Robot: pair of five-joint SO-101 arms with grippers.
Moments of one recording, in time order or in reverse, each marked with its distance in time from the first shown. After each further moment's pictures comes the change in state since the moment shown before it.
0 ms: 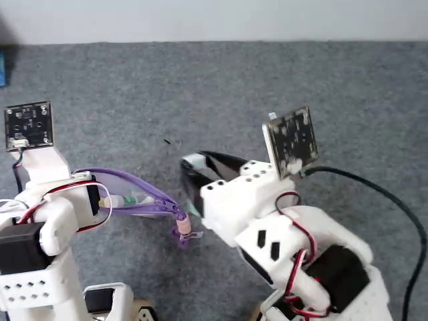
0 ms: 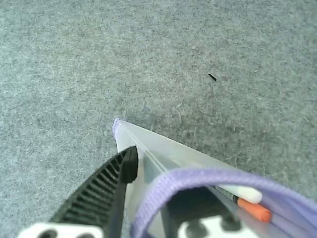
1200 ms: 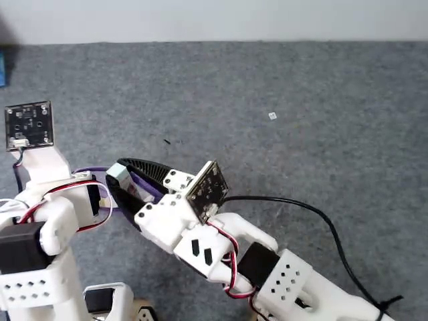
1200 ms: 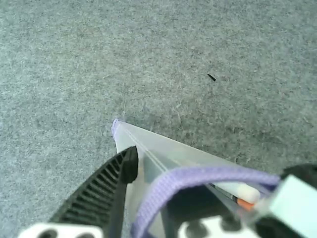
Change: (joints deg) left arm 0.0 0.0 0.0 -0.1 0.1; right arm -12.3 5.2 32.9 -50.8 12.2
